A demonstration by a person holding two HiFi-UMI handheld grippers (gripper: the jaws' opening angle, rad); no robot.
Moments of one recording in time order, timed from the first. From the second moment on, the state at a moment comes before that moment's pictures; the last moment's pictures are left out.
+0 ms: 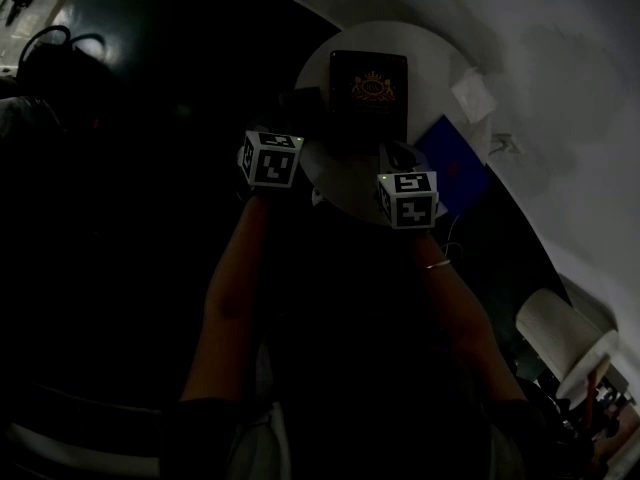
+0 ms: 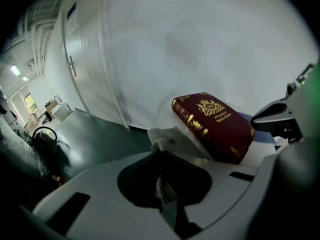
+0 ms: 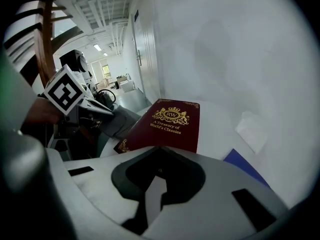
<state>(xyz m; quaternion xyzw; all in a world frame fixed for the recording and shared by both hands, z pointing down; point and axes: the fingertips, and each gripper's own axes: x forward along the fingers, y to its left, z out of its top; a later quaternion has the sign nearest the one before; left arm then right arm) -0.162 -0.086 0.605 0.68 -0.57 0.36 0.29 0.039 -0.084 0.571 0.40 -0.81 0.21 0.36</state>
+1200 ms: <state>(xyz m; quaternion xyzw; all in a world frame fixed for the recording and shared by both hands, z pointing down) 0.074 -0.102 0.520 0.84 -0.40 0.24 0.28 0.120 -0.054 0.565 0.50 -0.76 0.26 0.33</state>
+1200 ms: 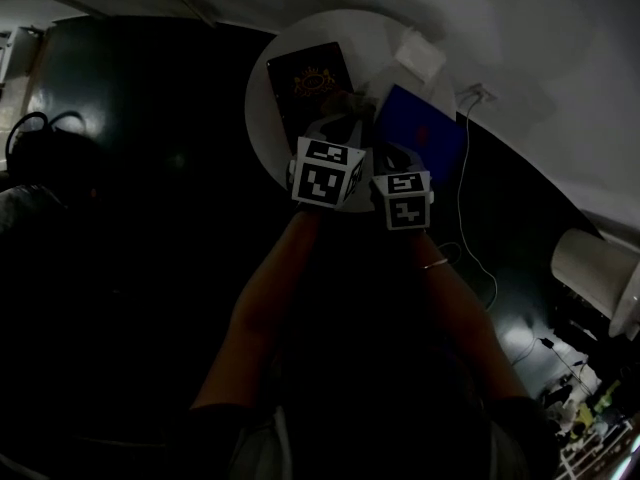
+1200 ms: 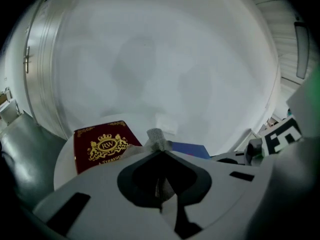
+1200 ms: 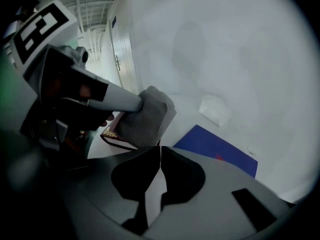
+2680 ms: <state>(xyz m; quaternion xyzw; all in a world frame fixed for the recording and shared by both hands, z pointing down) -0.091 -0.061 0.612 0.72 -0.52 0.30 0.36 0.030 -0.072 0.582 0.40 -0.80 0.20 0.39</state>
